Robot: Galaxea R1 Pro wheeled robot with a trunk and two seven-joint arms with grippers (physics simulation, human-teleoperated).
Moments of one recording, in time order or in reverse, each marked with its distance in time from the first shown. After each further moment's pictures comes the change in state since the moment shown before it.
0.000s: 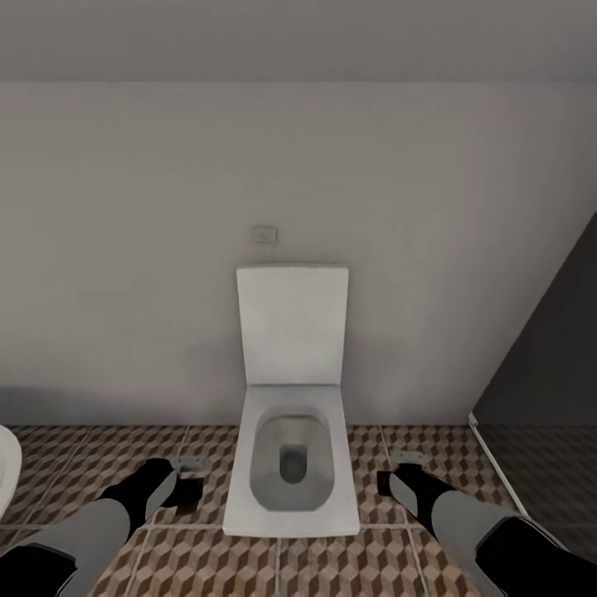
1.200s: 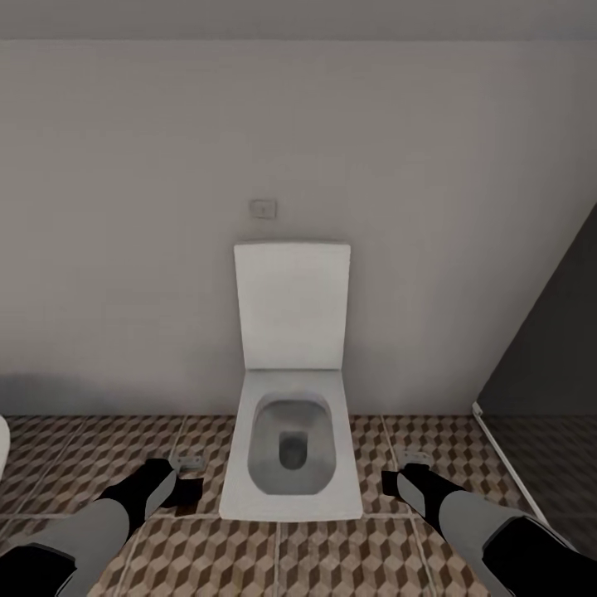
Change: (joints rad) left arm 0.000 0.002 0.000 0.001 0.001 -0.001 -0.003; right arm 0.000 -0.027 0.002 0.002 0.003 -0.002 0.039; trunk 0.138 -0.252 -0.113
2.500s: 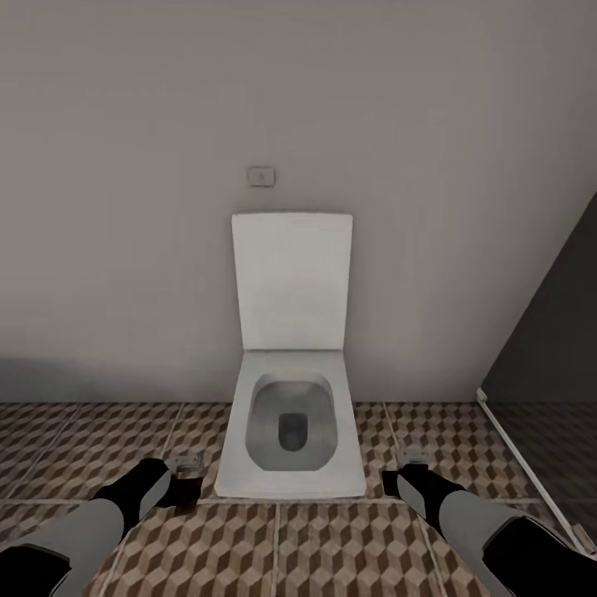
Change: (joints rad) left arm 0.000 0.020 0.000 -0.002 -0.002 0.001 -0.051; right arm 0.000 0.000 -0.001 -0.001 0.071 -0.006 0.004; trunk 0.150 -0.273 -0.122
